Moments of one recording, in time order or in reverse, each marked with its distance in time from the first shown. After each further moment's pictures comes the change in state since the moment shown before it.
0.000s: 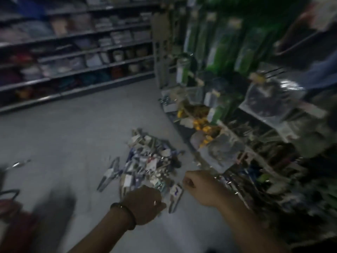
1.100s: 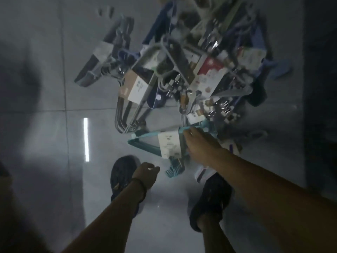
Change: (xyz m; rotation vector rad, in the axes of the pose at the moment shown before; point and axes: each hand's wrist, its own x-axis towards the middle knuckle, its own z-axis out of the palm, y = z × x) left_hand 0.504 -0.417 0.496 -1.158 -0.303 -1.032; right_hand 0.638 0.254 0.556 -0.564 -0.652 -0.259
